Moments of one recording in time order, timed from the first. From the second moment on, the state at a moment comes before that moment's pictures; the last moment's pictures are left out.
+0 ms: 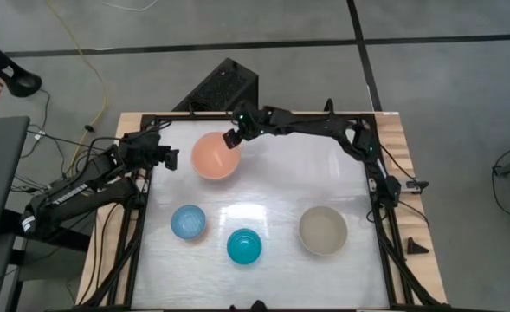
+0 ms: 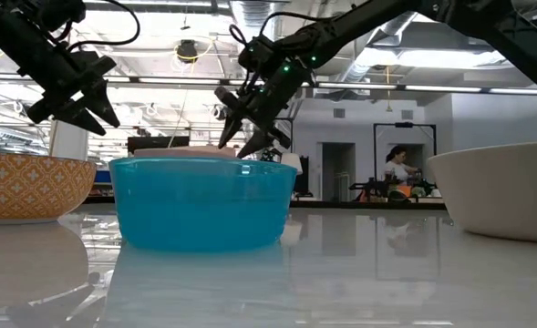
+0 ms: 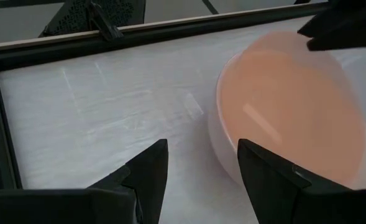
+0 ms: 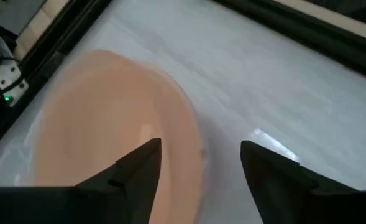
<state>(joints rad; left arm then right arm) 0.65 0.44 0.47 -0.59 -0.17 -0.46 -0.39 2.15 1.86 -0.46 -0.06 0.56</state>
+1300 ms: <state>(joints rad) 0.65 0.44 0.47 -0.59 -0.16 -0.46 -0.41 2.17 1.86 -0.42 -0.24 0.57</state>
